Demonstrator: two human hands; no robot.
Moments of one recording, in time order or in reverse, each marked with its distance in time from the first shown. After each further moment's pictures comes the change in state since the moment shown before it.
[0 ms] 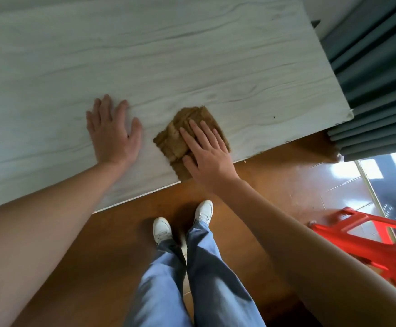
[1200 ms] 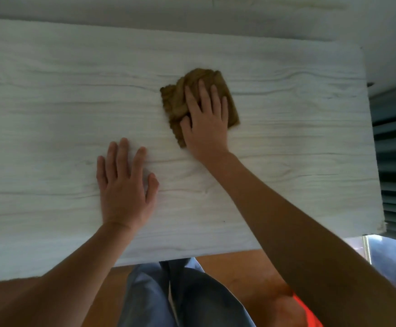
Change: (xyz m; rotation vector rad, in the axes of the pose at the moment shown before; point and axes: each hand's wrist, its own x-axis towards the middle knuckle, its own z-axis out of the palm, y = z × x) left_hand 0.012 0.020 0.005 0.237 -0.002 -0.093; right_hand 0.248 -0.010 -0.034 -0.012 0.109 -0.050
